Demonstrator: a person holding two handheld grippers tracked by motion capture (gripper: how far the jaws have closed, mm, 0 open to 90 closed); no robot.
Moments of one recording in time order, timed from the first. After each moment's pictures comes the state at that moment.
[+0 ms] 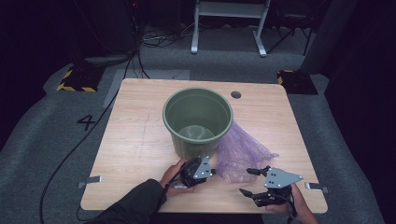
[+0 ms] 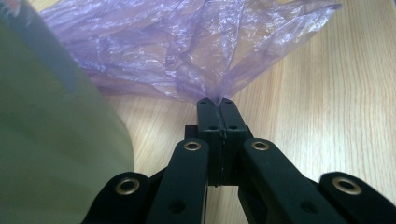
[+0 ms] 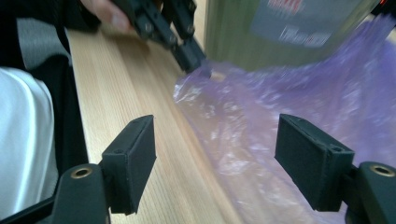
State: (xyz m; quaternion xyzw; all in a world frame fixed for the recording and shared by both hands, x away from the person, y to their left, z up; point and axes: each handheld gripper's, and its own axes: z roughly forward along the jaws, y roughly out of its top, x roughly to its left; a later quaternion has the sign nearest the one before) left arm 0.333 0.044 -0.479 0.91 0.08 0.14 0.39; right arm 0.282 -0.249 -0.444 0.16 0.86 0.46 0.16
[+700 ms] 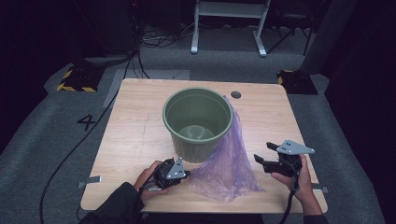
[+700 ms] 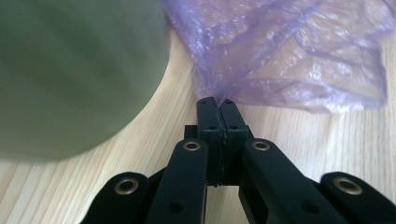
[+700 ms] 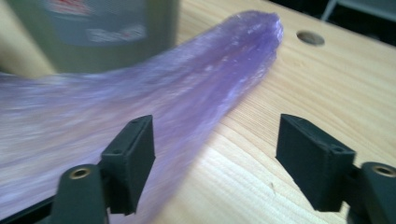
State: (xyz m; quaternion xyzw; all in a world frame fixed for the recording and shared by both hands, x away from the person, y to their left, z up) left arm 0.328 0.122 -0.490 0.91 0.13 0.14 0.36; right arm 0.355 -0.283 -0.438 0.35 0.81 0.42 0.23
